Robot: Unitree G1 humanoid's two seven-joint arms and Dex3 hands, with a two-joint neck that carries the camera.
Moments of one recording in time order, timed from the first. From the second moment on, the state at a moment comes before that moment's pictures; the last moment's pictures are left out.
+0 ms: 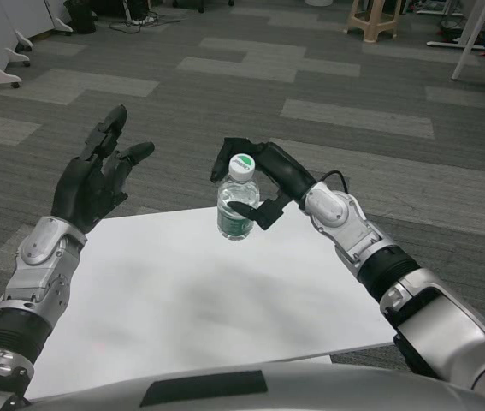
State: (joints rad) left arm -0.37 0.28 -0.15 0.55 -0.45 -0.45 -0.33; right arm -0.49 -0.33 0.38 0.57 0.00 -0.50 0.11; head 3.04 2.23
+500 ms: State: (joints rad) left arm -0.37 0.28 -0.14 0.55 -0.45 -0.45 -0.33; right arm -0.44 -0.33 0.33 0.59 -0.04 -0.50 0.11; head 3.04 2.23
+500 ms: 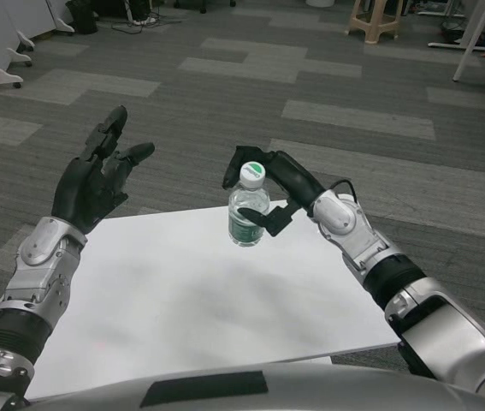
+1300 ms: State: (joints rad) left arm -0.37 0.28 -0.14 0.54 -0.45 -0.46 -0.33; right arm -0.38 -0.30 0.28 0.87 -0.10 -0.63 0.06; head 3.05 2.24
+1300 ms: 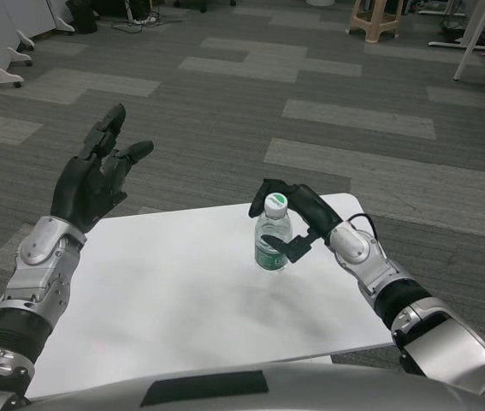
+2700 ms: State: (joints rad) left arm -0.36 0.28 -0.14 0.54 -0.45 -0.46 -0.33; right arm -0.37 -0.28 0.27 1.20 -0.16 -0.81 -0.05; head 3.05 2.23
